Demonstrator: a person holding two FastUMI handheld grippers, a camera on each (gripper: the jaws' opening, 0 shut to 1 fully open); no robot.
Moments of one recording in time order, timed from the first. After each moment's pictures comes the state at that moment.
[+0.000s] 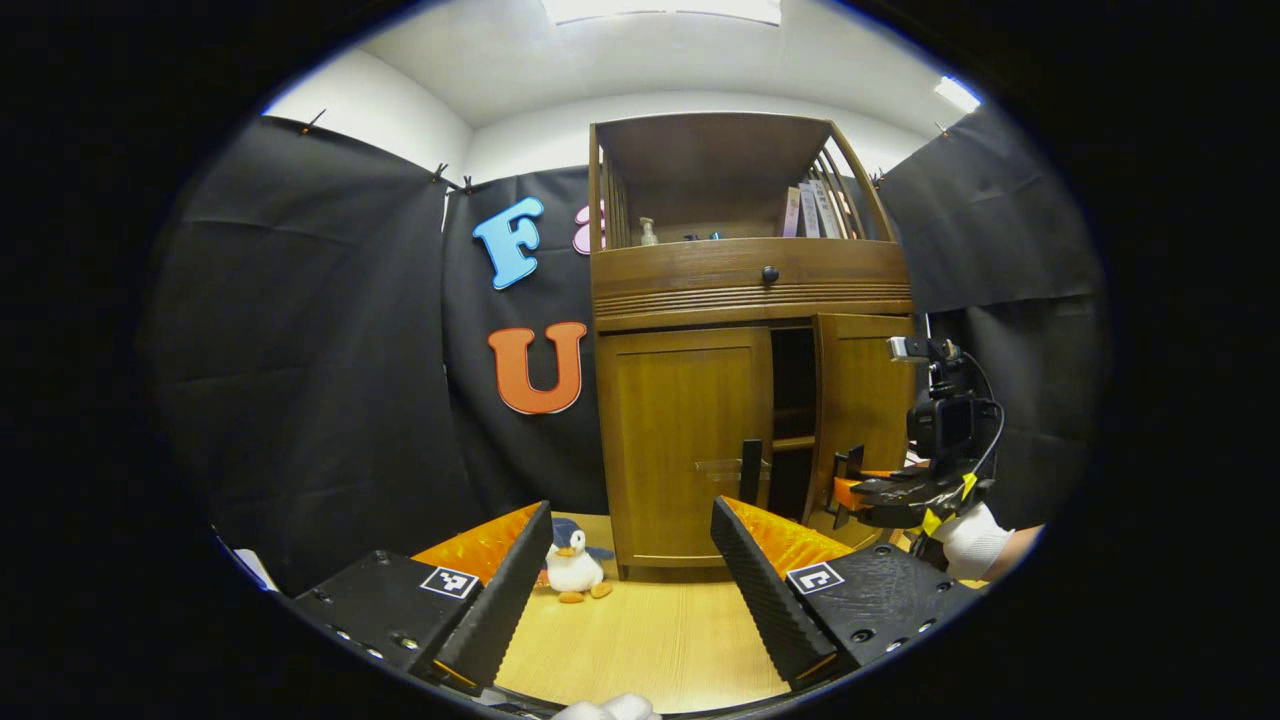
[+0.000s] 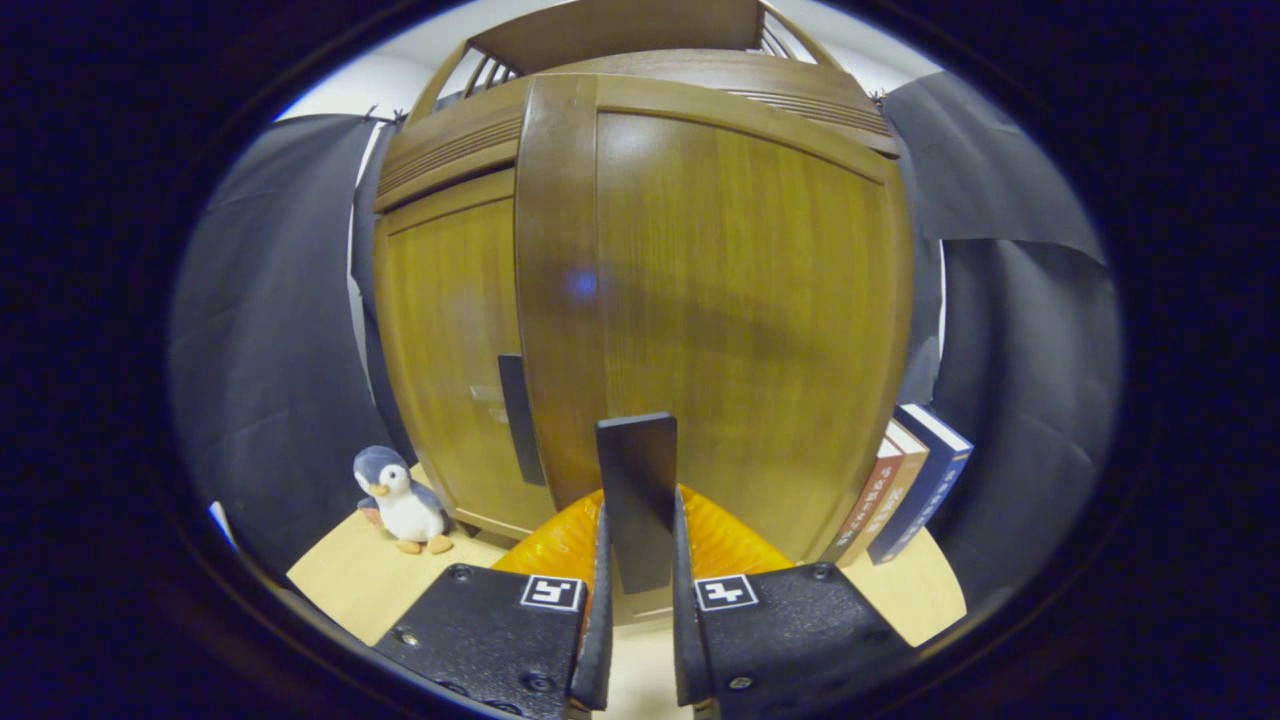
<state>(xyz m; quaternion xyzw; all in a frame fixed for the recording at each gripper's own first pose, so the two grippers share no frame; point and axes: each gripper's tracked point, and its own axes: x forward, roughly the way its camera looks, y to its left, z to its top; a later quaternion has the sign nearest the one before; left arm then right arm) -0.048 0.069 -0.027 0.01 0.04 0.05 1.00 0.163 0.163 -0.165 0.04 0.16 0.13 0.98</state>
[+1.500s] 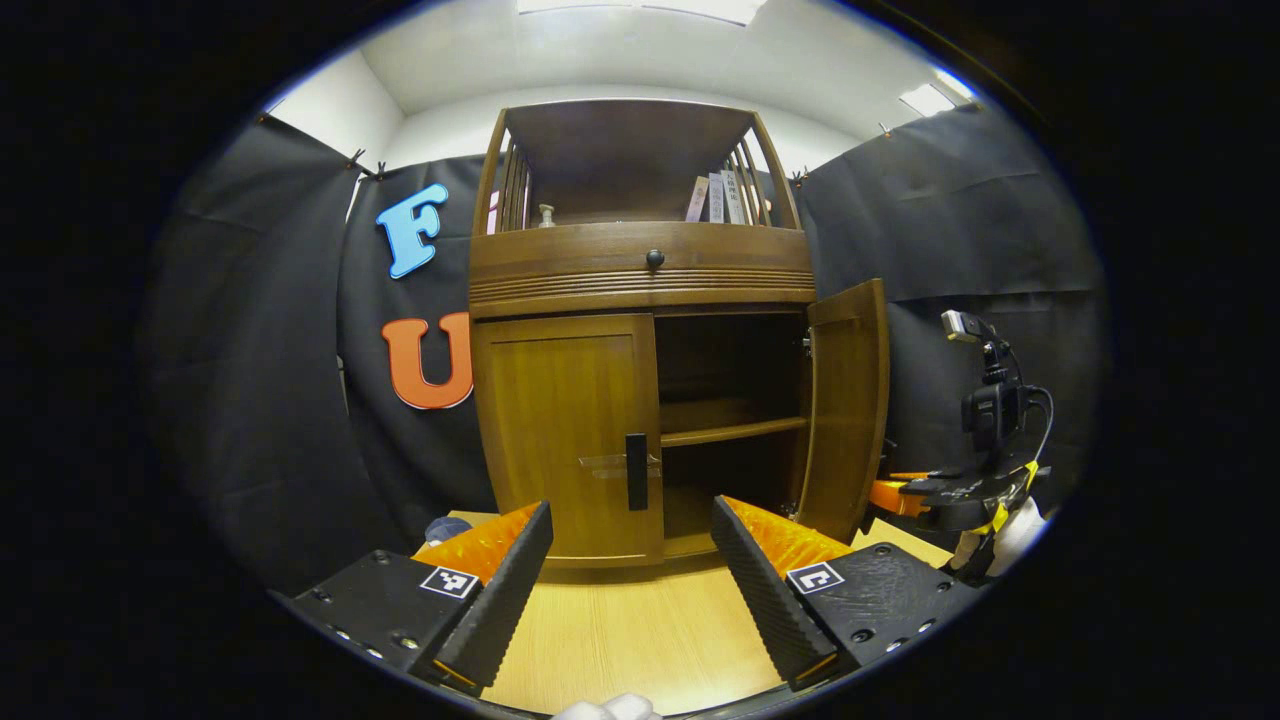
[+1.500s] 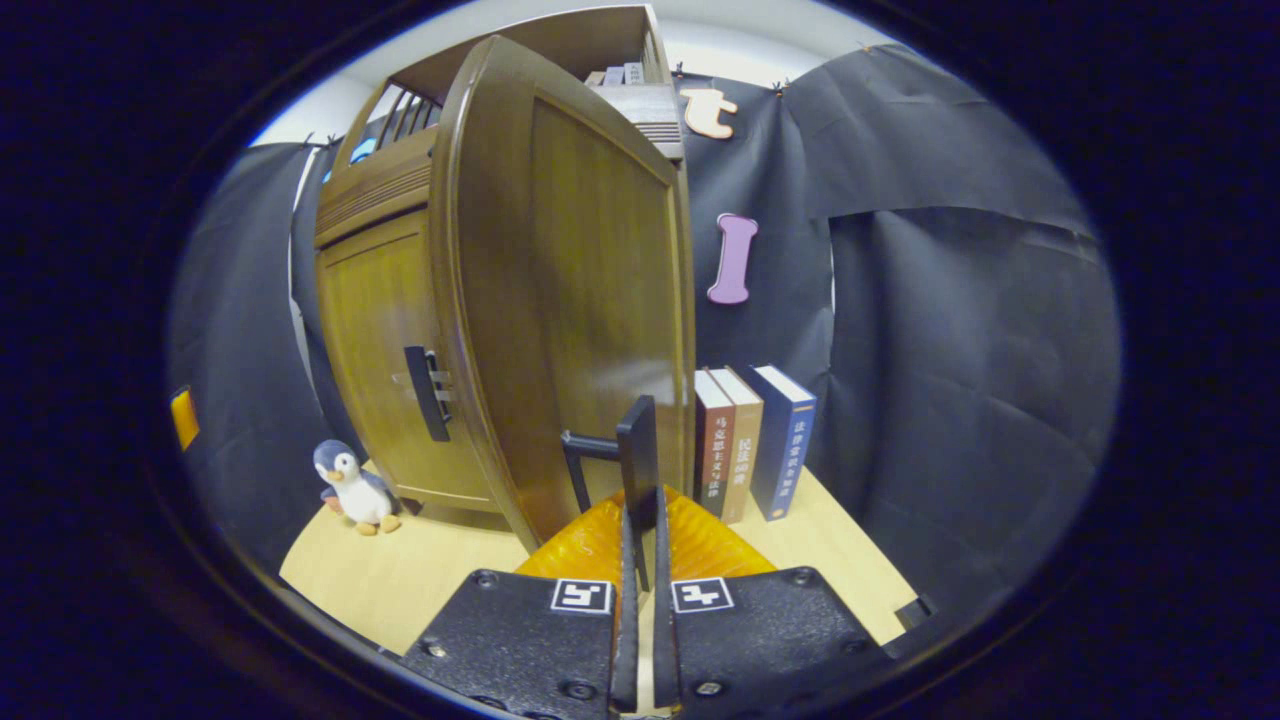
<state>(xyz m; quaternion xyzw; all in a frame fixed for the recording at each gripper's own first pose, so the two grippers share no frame) -0.022 -0.024 -0.043 0.00 0.04 -0.08 1.00 0.079 0.014 -0.174 0.06 0.17 0.02 0.98</state>
